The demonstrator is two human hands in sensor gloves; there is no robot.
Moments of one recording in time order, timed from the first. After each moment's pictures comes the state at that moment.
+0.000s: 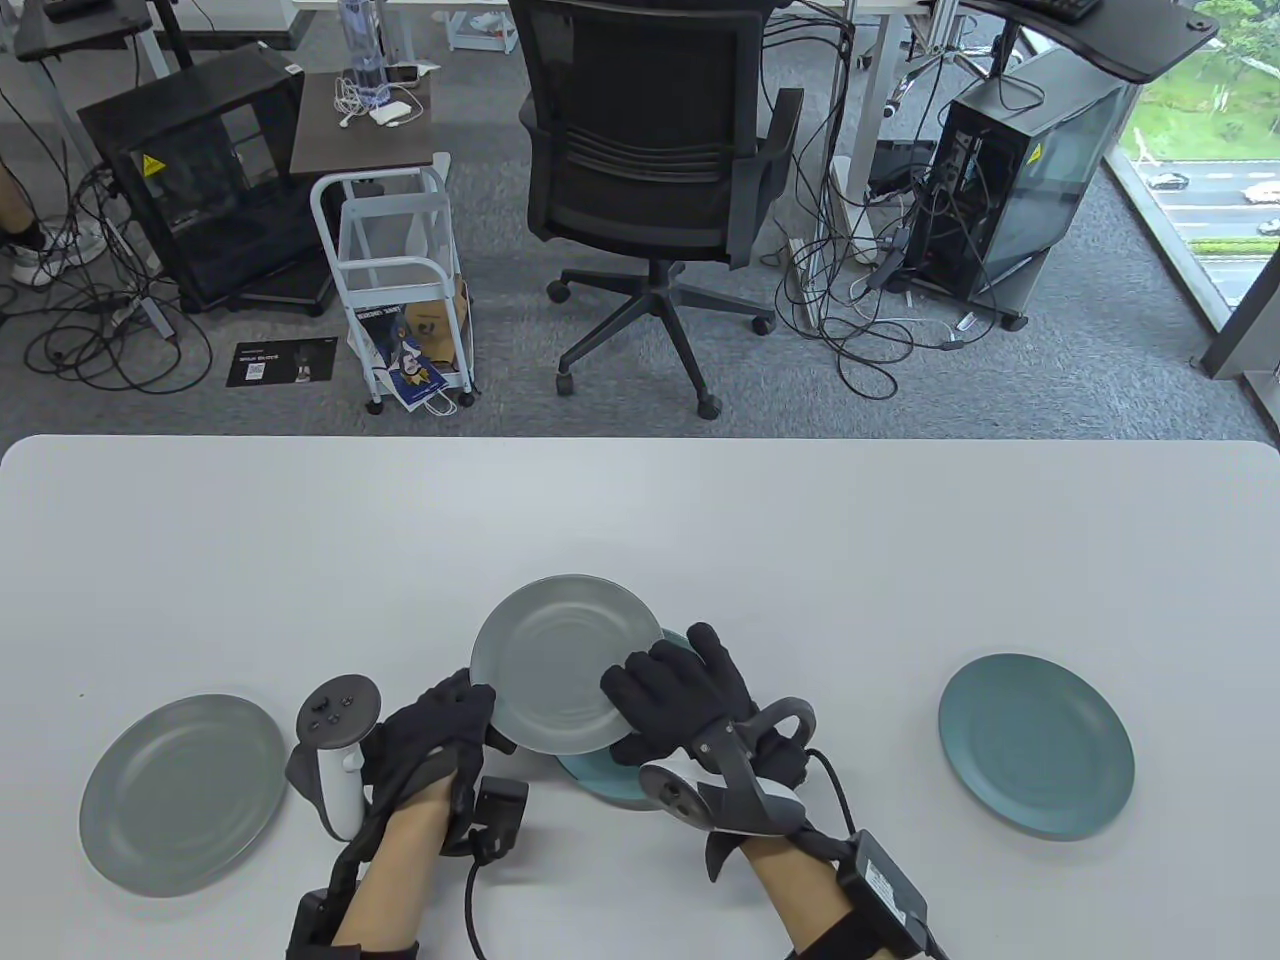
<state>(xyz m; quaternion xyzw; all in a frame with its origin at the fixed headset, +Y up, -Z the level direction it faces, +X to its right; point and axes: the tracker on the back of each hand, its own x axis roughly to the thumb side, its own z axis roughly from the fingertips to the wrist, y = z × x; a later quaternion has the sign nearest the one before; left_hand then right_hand) -0.245 -0.760 -0.336 -0.07 0.21 0.57 0.79 0.043 -0.706 -0.323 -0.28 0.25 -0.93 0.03</state>
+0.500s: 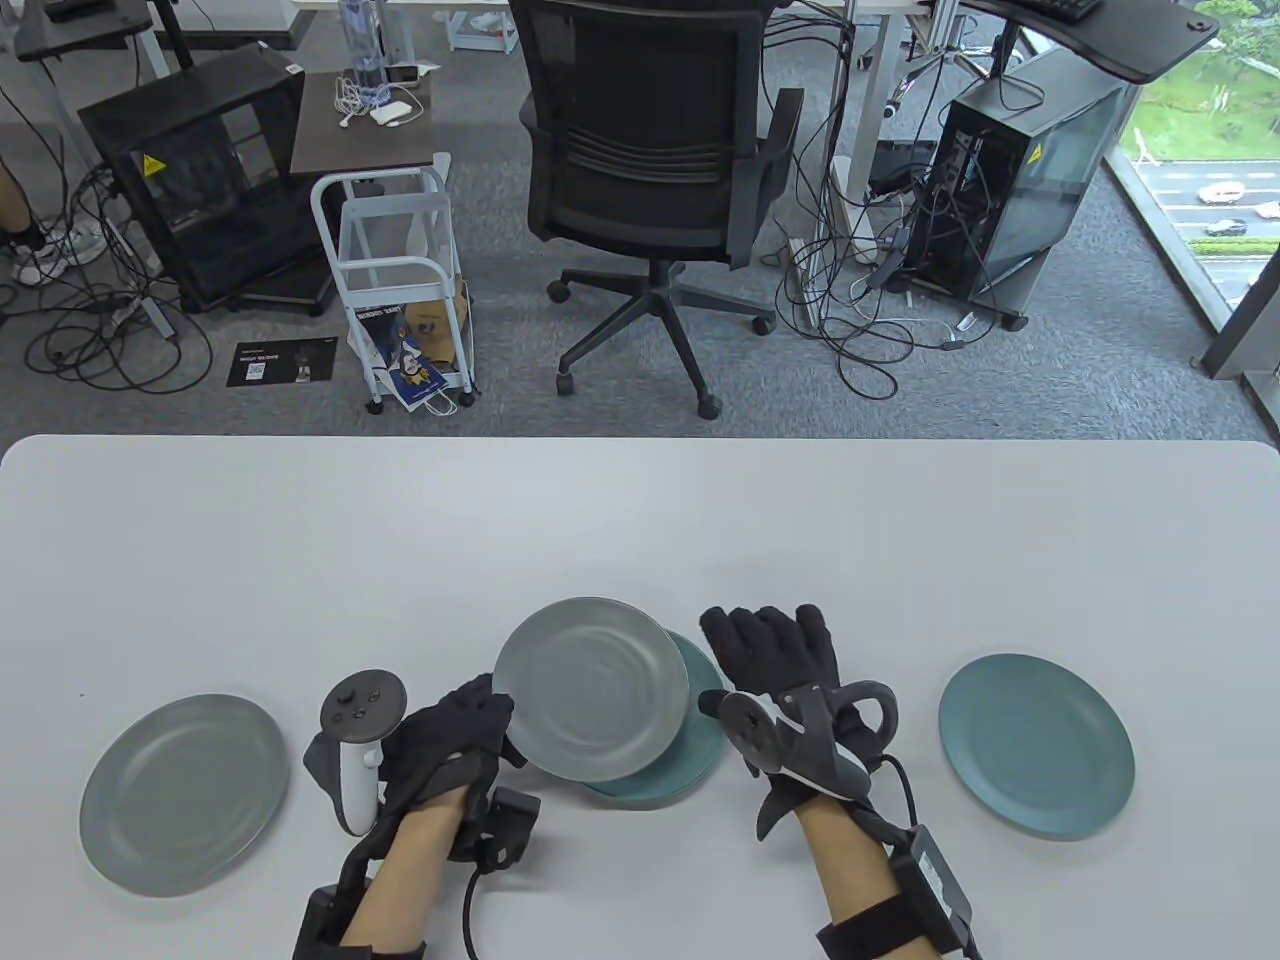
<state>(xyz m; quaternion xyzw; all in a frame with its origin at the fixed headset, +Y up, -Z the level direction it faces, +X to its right) -0.227 -0.760 -0.339 -0.09 0.17 0.53 0.83 0.118 -0.717 -0.357 -0.11 0.20 -0.97 0.01</state>
